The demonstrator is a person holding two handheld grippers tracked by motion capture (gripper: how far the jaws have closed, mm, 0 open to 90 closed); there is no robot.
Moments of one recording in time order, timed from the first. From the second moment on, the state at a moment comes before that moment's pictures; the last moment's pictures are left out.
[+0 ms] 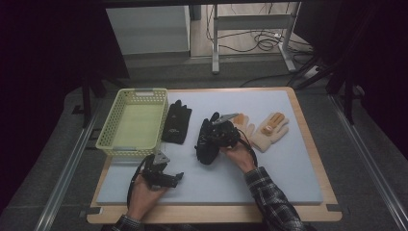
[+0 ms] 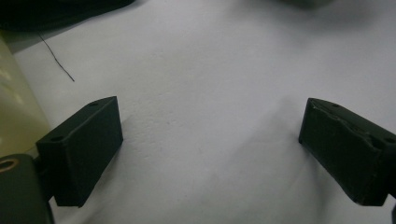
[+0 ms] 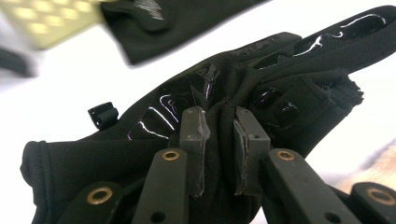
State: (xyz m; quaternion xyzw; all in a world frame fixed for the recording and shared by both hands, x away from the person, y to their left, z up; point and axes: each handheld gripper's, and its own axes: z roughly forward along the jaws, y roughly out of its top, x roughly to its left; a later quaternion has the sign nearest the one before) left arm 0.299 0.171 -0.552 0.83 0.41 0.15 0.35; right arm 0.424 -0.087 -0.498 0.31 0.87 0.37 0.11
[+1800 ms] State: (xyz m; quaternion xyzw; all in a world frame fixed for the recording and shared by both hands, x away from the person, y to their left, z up) left arm 0.299 0.171 -0.552 0.83 0.42 0.15 0.35; right arm 0.451 -0.029 -0.504 0.26 0.88 0.38 0.11
